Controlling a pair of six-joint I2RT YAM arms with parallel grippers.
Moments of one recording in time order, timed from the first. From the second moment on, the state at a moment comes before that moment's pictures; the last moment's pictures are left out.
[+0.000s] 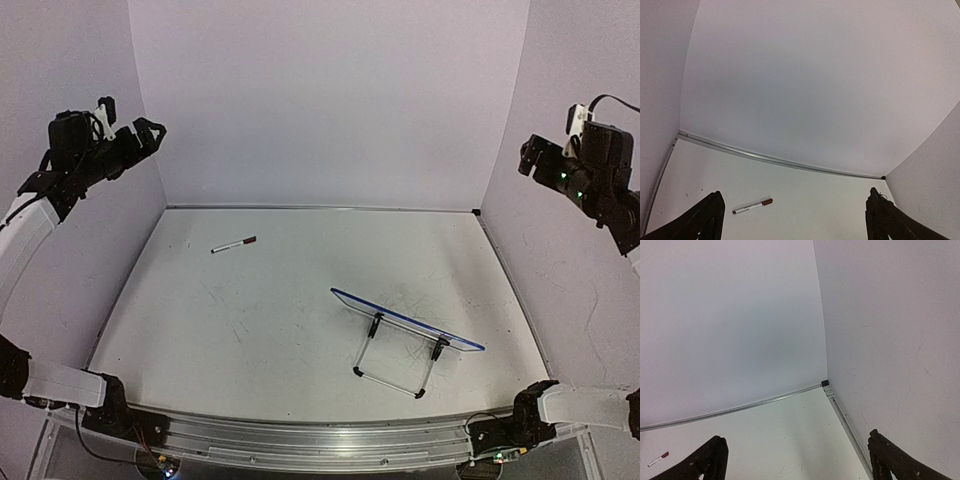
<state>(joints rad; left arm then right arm) -0.11 1.18 1.35 -0.30 0.17 -0.47 0.29 1.01 1.43 -0.62 0.48 0.26</state>
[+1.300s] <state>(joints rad) -1.26 1.77 0.78 0.41 -0.10 -0.53 0.29 1.01 1.33 -0.58 0.14 0.24</state>
